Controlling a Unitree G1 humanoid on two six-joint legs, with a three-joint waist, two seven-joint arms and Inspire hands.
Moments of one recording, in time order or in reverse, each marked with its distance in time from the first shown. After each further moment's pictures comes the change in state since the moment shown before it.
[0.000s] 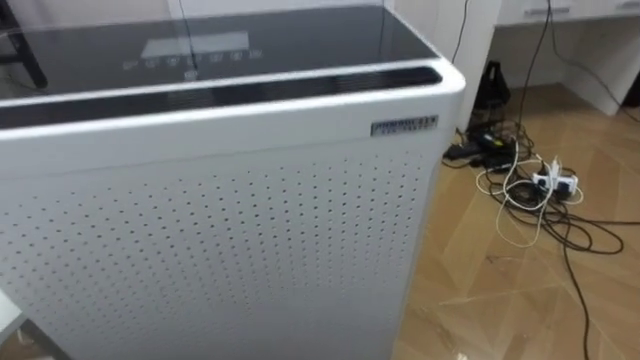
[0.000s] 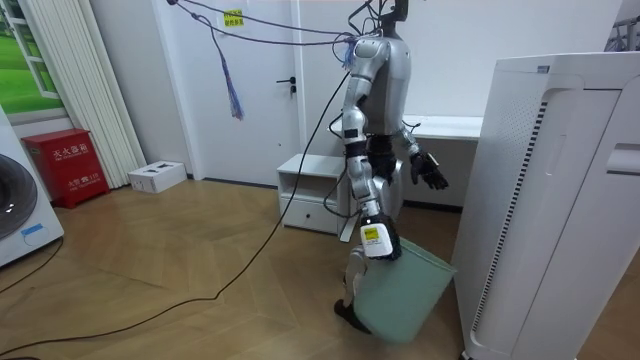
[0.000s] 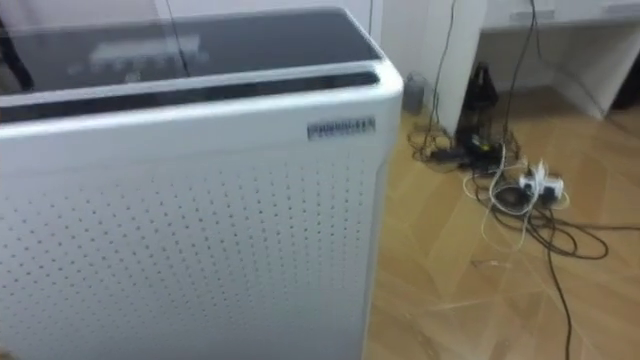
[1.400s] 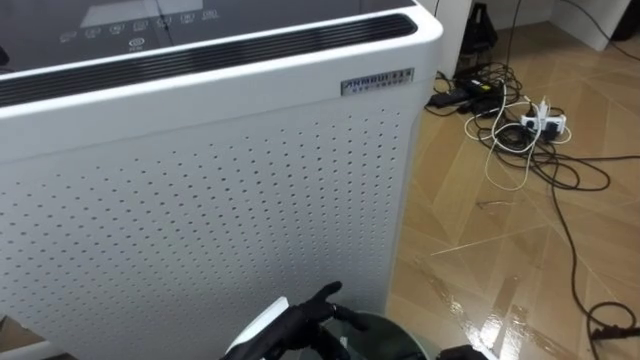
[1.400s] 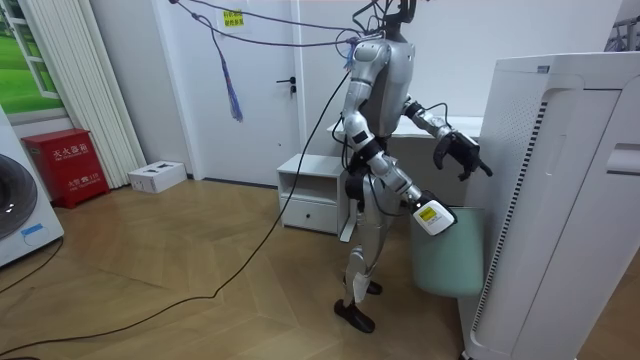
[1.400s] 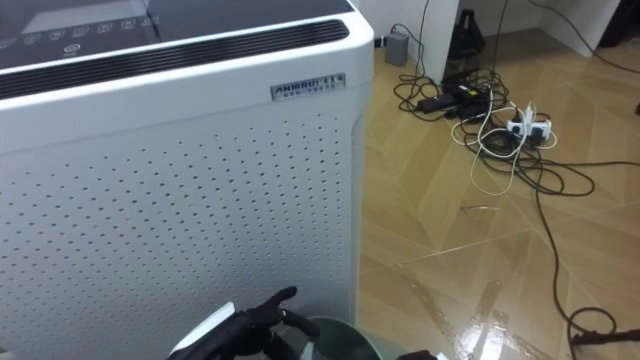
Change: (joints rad) left arm -0.289 0.093 -0.370 -0.743 0.024 0.043 -0.205; right arm -0.146 -0.045 0.318 -0.517 -0.030 0.010 0.112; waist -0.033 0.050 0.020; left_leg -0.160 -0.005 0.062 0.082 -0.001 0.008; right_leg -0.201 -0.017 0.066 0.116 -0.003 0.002
